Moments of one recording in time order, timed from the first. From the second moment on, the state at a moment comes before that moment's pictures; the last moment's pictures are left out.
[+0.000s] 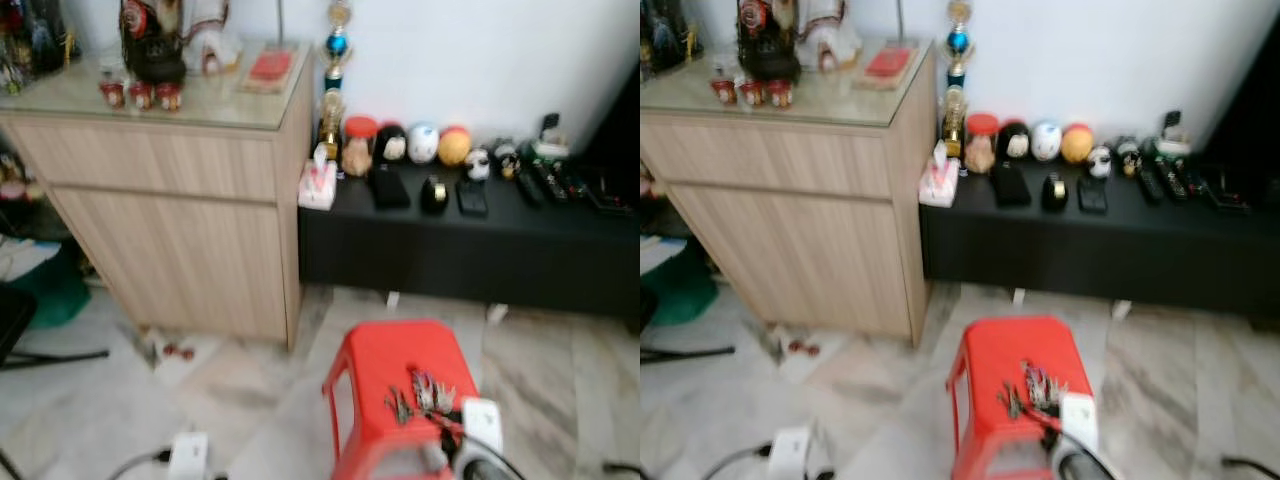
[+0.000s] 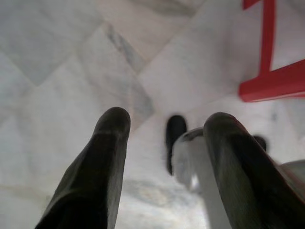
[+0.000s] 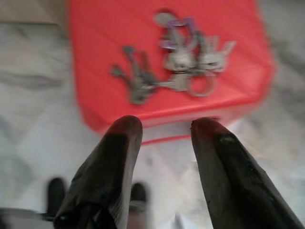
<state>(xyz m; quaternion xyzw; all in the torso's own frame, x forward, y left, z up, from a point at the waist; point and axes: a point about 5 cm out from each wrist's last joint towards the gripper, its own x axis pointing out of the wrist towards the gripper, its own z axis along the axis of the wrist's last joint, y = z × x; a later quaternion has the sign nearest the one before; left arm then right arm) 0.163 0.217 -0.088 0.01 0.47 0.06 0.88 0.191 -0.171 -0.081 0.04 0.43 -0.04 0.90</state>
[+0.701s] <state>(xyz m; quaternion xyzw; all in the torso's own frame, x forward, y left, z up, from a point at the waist) 0.218 0.231 -0.038 0.00 0.24 0.08 0.97 0.211 -0.188 -0.061 0.01 0.32 0.01 0.95</state>
